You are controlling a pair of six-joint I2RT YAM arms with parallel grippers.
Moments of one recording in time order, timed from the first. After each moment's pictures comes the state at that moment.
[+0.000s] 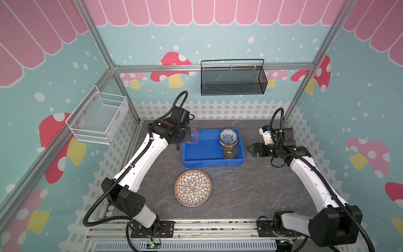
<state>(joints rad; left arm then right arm) -0.49 1.63 1.82 -1.14 -0.18 -0.46 0.08 1.25 1.09 -0.67 -0.40 0.03</state>
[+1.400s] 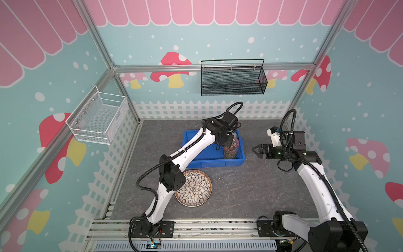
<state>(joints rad) -0.77 2.24 2.41 -1.24 -0.09 -0.34 -0.02 1.15 1.08 -0.75 -0.49 0.05</state>
